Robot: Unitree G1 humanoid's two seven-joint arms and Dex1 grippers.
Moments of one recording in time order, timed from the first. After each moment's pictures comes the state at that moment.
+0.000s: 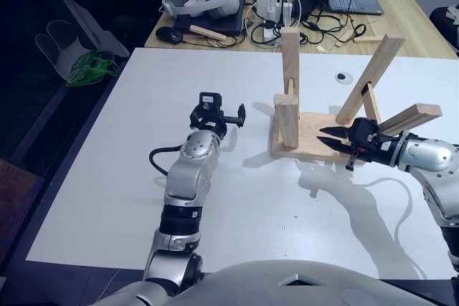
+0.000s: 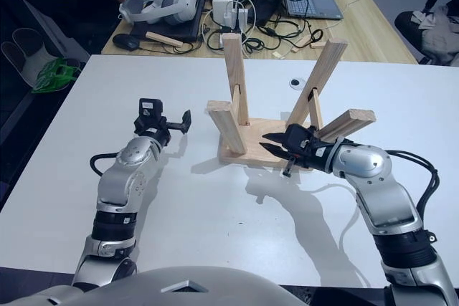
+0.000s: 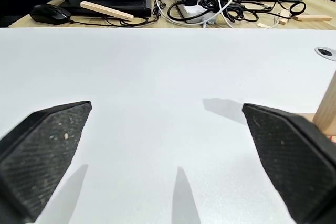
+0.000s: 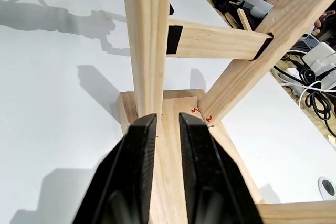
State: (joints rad) left arm -0.23 0.06 -0.07 -0.15 -0.11 0.65 0.03; right arm -0.07 -0.75 0.09 -0.32 0.23 0.25 0.87
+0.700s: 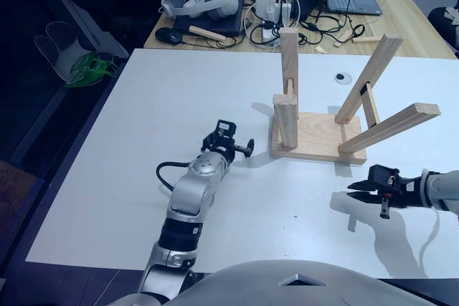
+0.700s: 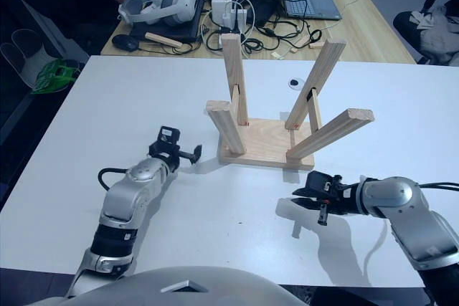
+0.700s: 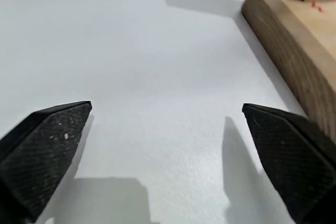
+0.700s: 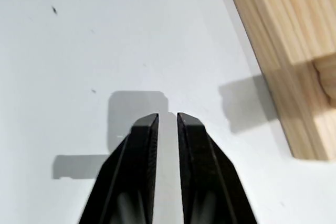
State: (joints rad) left arm -0.09 0.10 -0.21 -0.18 -0.08 0.84 -0.08; right arm 0.23 -1.03 0.04 -0.29 0.15 0.37 0.99
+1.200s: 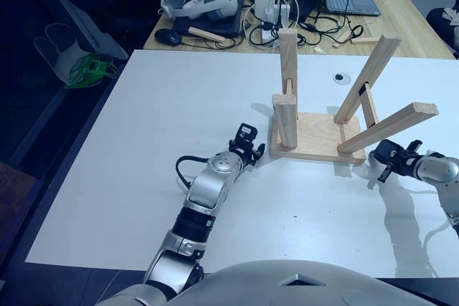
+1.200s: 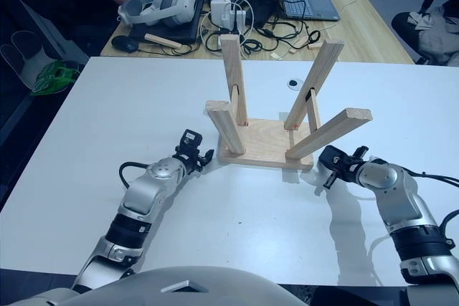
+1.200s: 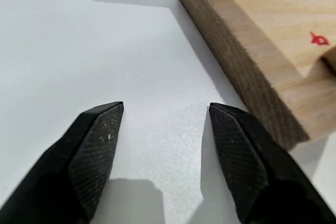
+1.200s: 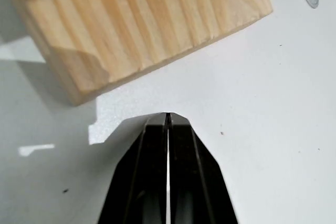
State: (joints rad) left arm -0.20 0.06 -0.30 -0.01 -0.03 0.75 -0.17; right arm -0.08 -0.84 0.15 0.24 -0.12 0.10 0.74
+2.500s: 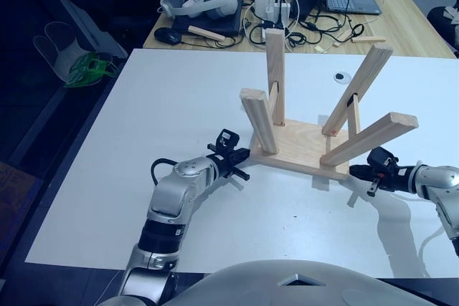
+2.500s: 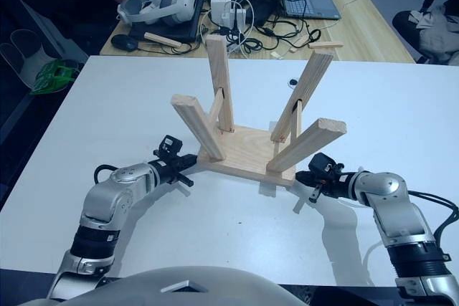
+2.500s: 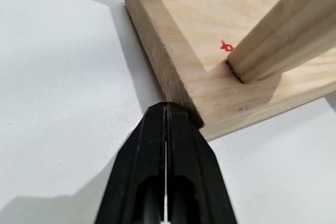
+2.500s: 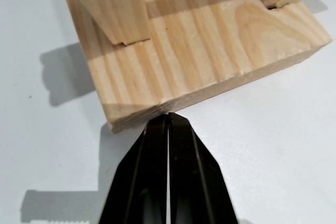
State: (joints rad) left arm -0.11 0.23 -0.16 -0.22 -0.25 0.89 -0.46; right arm 0.06 -0.79 0.03 -0.03 0.18 0.35 1.00
